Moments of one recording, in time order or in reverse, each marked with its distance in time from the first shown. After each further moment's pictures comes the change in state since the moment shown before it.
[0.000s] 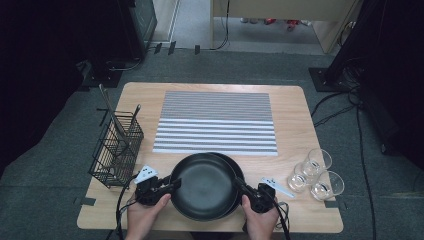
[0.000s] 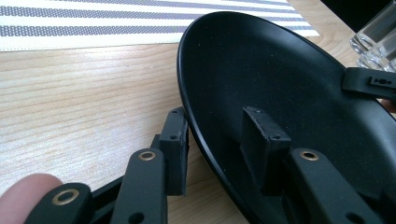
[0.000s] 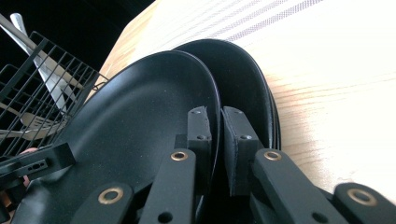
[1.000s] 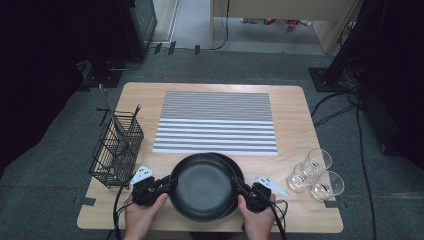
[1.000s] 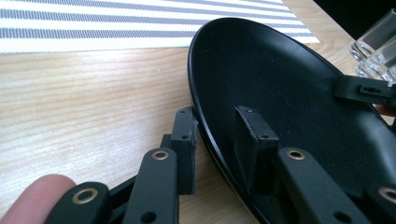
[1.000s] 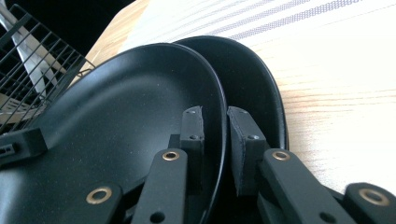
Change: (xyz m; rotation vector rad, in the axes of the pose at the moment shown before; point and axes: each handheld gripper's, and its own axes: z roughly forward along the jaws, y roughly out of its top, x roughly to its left) left arm 0.002 -0.002 -0.007 -0.021 0.008 -0.036; right arm 0.009 -0.001 0.006 0.005 -0.052 -0.099
